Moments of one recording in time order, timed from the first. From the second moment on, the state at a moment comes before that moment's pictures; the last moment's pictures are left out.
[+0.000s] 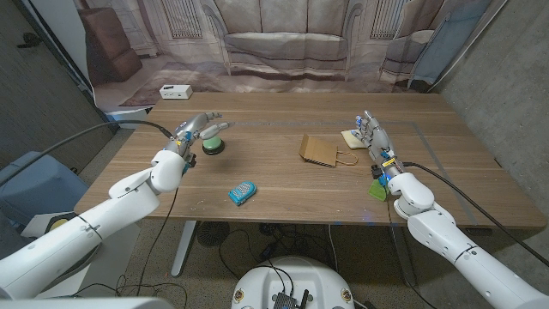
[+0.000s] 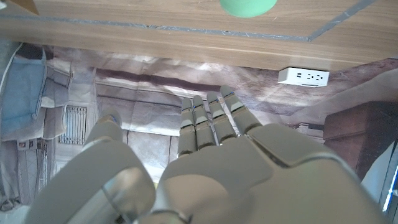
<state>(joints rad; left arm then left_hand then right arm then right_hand) 1.04 0.93 0.36 -1.89 0.16 0.20 0.37 0.33 0.04 0.34 -0.13 0.18 0.39 0.09 0.18 0.18 0.38 0.05 0.20 0.20 0.33 0.04 0.18 0.18 0.28 0.06 0.21 0.19 -1.09 -0.60 -0.32 -1.59 0.59 0.34 -0.10 0.23 -0.05 0.17 -0.11 0.26 0.20 0.05 0.19 0.18 0.14 0.09 0.19 0.18 0.06 0.05 0.20 0.20 0.27 0.00 0.19 0.17</state>
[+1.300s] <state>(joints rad) 1.05 0.80 0.30 -1.75 -0.21 -0.17 0.20 0.30 0.04 0.33 -0.12 0.18 0.27 0.11 0.18 0.18 0.28 0.08 0.19 0.20 0.23 0.08 0.18 0.18 0.17 0.06 0.18 0.18 -1.10 -0.59 -0.31 -1.57 0.59 0.38 -0.08 0.23 -0.05 0.17 -0.11 0.26 0.20 0.05 0.19 0.18 0.15 0.09 0.19 0.18 0.06 0.05 0.20 0.20 0.28 0.01 0.19 0.17</state>
